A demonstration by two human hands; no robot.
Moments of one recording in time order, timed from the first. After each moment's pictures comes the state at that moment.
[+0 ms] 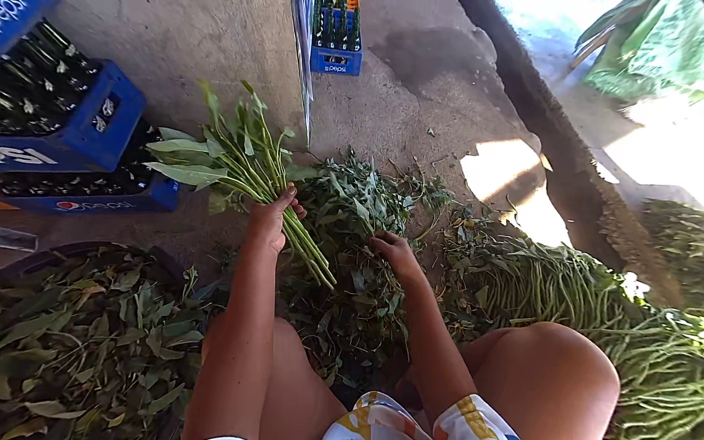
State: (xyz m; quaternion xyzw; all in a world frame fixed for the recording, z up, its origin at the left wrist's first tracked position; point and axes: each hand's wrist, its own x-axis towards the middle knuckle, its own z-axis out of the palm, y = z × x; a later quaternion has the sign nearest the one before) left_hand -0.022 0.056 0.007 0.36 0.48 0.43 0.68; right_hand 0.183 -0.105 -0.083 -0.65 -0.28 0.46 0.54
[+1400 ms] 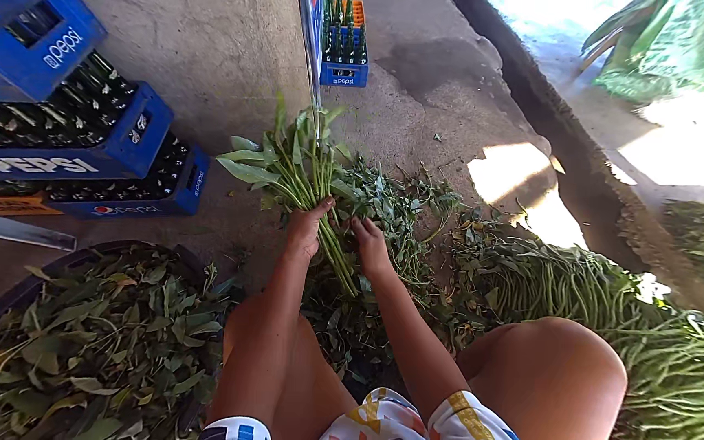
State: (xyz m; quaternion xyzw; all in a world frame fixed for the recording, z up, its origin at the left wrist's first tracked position) left_hand -0.002 0.021 0.009 0.40 0.44 0.39 0.71; right_hand 0.099 -0.071 -0.036 -0.58 -0.29 0.42 0.64
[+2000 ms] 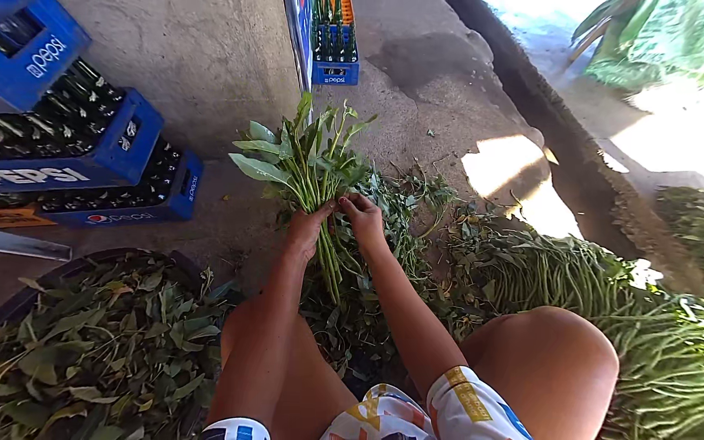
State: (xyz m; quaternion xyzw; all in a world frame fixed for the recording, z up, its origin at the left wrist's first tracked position) left_hand 0.004 0.013 0.009 0.46 0.45 0.33 0.68; right_hand 0.110 -0.053 -0.001 -0.61 -0.32 0.35 0.64
